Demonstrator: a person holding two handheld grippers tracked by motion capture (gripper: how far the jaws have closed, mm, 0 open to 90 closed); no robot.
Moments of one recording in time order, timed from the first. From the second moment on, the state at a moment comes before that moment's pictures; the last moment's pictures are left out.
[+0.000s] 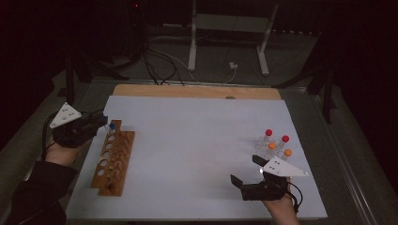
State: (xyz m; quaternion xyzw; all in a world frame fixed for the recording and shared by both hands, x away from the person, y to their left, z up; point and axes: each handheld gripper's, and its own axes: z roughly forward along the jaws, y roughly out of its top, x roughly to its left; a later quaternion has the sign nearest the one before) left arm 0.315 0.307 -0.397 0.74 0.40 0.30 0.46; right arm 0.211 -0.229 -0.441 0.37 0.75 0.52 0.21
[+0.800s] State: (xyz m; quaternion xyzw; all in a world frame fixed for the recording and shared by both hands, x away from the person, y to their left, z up) left arm 0.318 0.309 -0.452 0.75 0.43 0.27 0.43; right arm 0.211 -0.231 -0.442 0.37 0.75 0.51 0.21
